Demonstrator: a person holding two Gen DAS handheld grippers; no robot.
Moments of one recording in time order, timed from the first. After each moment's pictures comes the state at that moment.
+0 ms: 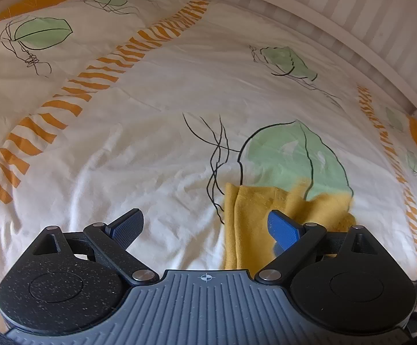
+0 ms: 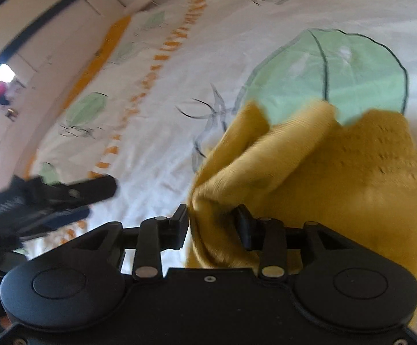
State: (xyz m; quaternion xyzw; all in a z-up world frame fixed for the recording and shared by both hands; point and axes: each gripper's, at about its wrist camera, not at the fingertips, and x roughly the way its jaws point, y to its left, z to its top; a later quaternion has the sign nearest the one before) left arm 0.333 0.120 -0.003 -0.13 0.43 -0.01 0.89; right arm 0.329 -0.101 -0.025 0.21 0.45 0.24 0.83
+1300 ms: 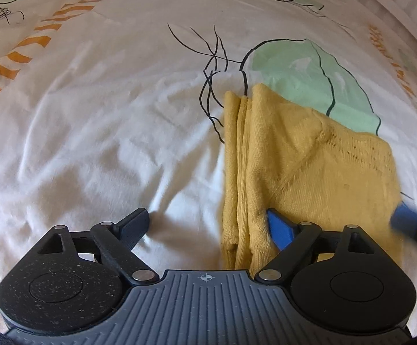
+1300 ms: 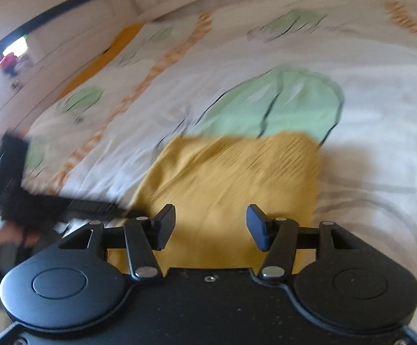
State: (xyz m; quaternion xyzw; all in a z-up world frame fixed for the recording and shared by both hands) left arm 0.336 0.092 -0.079 -0.10 0.52 -0.02 0.85; right arm 0.290 -0.167 -0.022 0.12 0.39 0.22 0.89
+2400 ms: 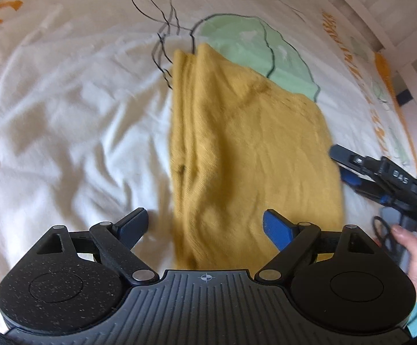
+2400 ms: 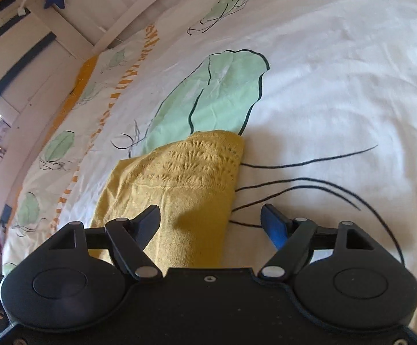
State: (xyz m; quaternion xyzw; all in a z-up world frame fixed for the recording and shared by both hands) left arm 0.291 0.091 -0.074 -0.17 0.55 -0.14 0.81; right arm 0.317 -0.237 -0.079 0.26 0.42 0.20 0.84
